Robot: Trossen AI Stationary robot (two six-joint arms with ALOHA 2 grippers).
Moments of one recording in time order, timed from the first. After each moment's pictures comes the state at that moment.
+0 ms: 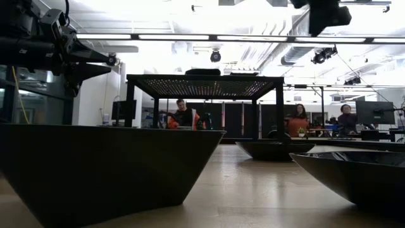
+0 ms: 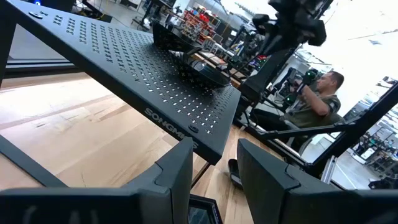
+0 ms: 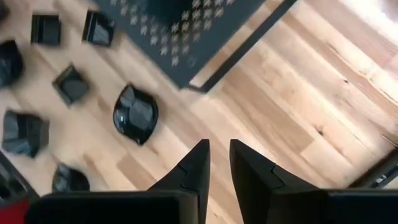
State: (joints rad) left arm 0.21 0.02 0.03 0.00 -0.04 -0.55; right arm -0.17 1.21 1.41 -1.37 0.01 0.65
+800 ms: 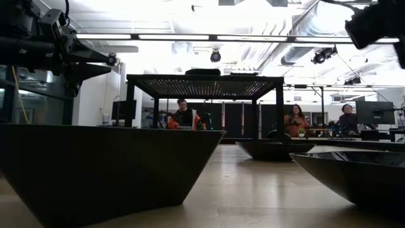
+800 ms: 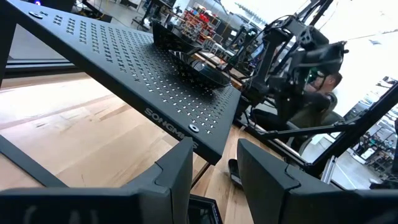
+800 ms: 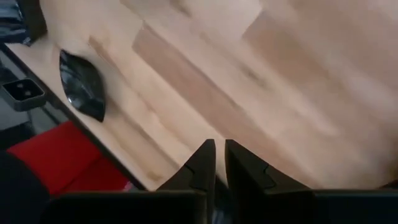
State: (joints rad) left arm 0.21 0.02 0.03 0.00 -0.04 -0.55; right arm 0.38 0.96 0.75 -0.93 -0.19 1.33
